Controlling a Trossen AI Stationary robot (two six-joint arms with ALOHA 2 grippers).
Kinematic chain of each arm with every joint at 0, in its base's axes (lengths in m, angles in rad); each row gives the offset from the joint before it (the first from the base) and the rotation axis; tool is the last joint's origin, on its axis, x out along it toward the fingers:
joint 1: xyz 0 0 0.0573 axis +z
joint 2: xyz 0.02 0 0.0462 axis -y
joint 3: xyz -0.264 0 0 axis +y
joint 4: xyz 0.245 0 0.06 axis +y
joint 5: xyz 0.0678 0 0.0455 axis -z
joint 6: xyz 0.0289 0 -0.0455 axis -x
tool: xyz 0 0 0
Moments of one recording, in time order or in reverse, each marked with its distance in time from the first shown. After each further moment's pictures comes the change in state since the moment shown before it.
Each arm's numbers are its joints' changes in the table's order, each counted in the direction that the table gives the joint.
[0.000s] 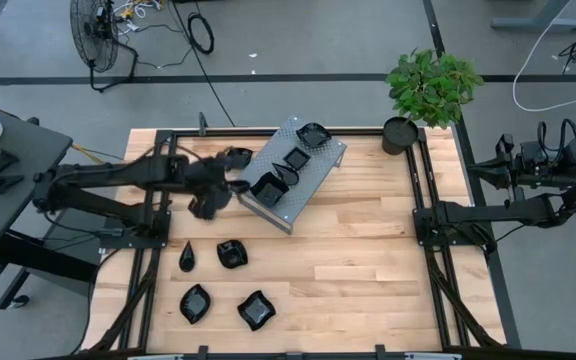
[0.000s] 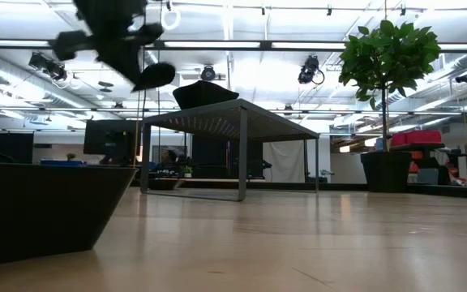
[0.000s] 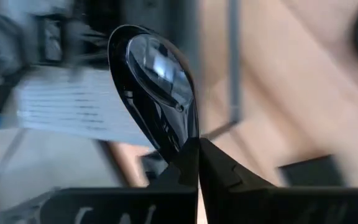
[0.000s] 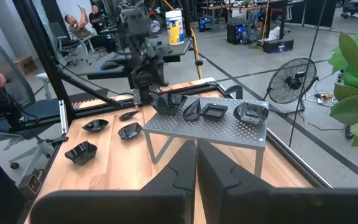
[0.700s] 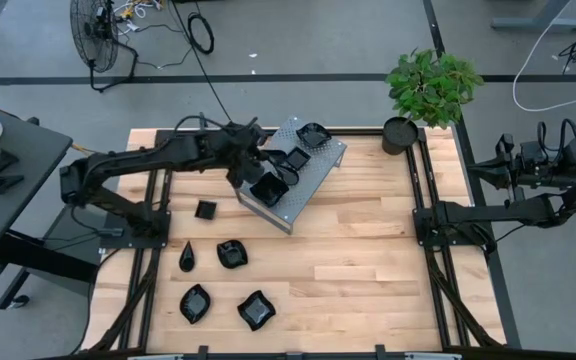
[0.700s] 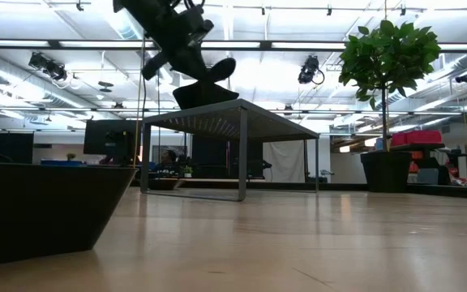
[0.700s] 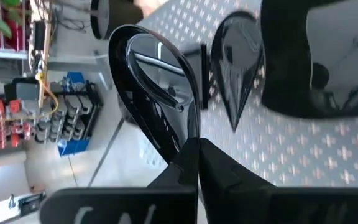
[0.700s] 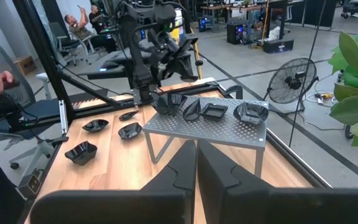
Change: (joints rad) left arm 0.188 -0.267 -0.154 -0.418 0.080 -0.355; right arm 0.000 0.000 0.000 0.000 0.000 0.000
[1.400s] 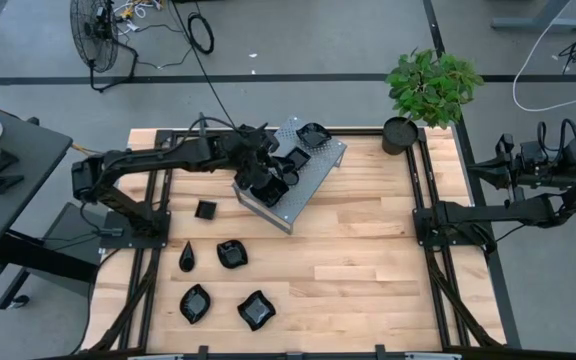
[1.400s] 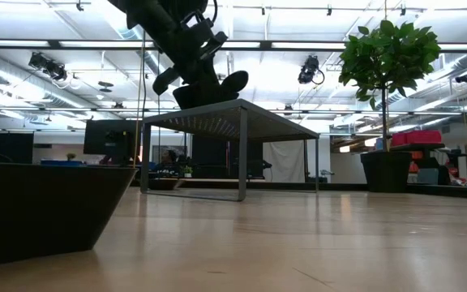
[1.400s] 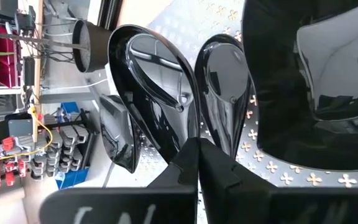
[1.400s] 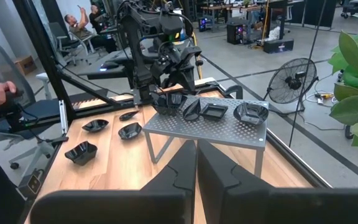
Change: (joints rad) left arm 0.011 -0.101 0.001 -0.078 0.101 -0.100; right arm 0.000 0.000 0.000 0.000 0.000 0.000
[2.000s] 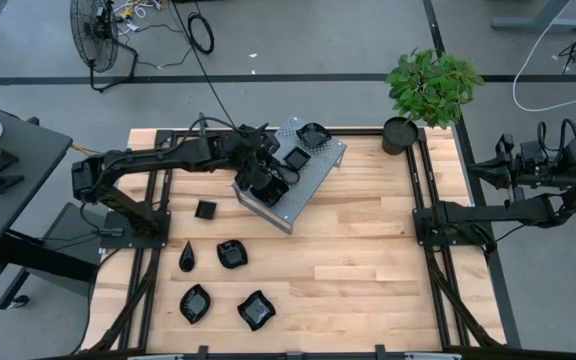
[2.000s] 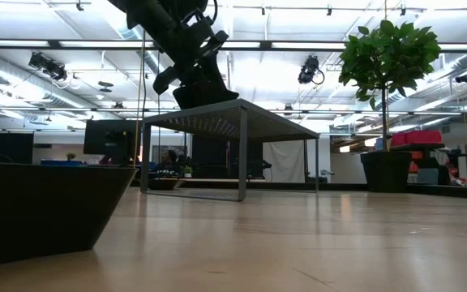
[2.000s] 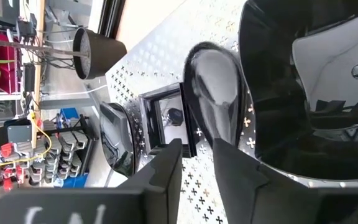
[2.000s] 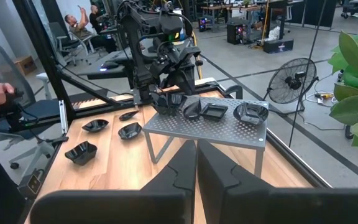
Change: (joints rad) left arm 0.000 0.000 0.000 -0.003 0.026 0.000; right arm 0.000 0.000 0.000 0.000 0.000 0.000
